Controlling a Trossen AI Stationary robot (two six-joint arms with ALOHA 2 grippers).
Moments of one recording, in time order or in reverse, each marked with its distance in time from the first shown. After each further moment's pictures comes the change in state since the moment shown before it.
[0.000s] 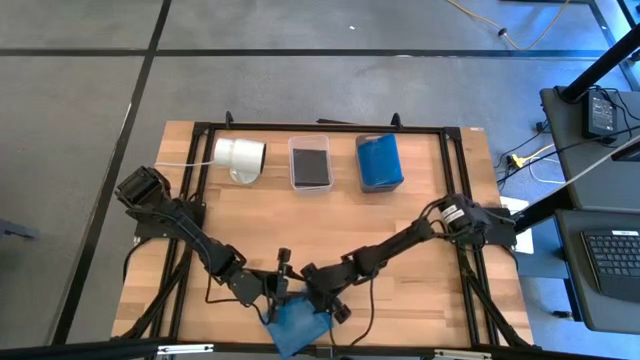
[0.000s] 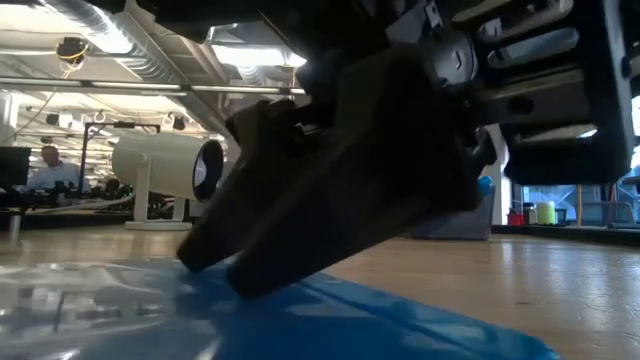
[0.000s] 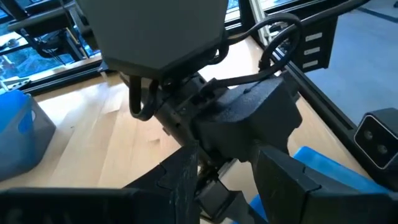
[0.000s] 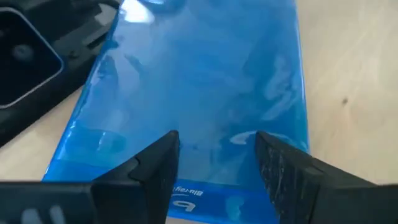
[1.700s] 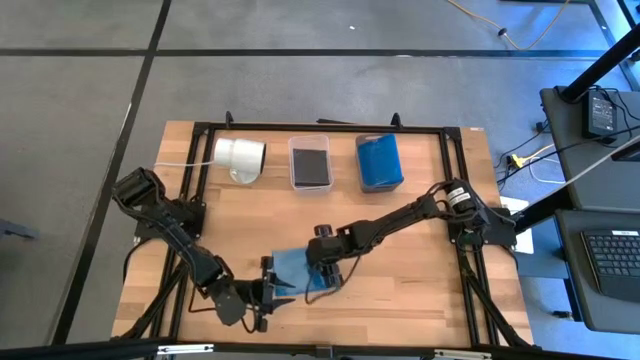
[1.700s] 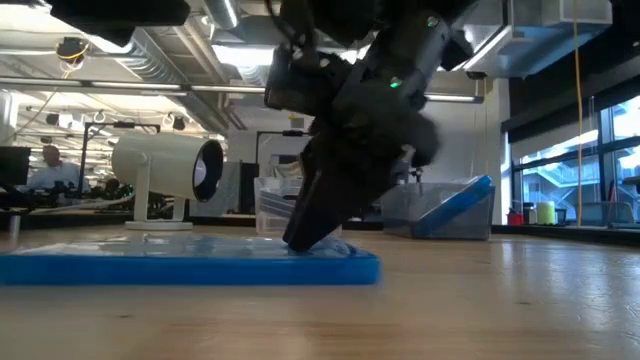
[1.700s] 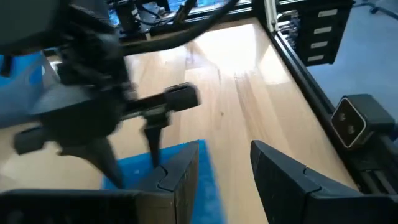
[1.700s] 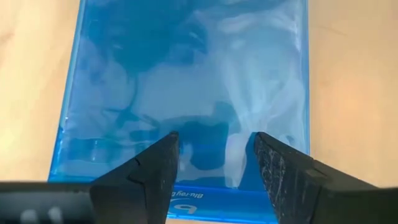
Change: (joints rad) left arm -0.150 -0.017 0.003 -0.168 -0.183 -0.262; right arm -0.160 -0.058 0.019 -0.442 0.241 0.246
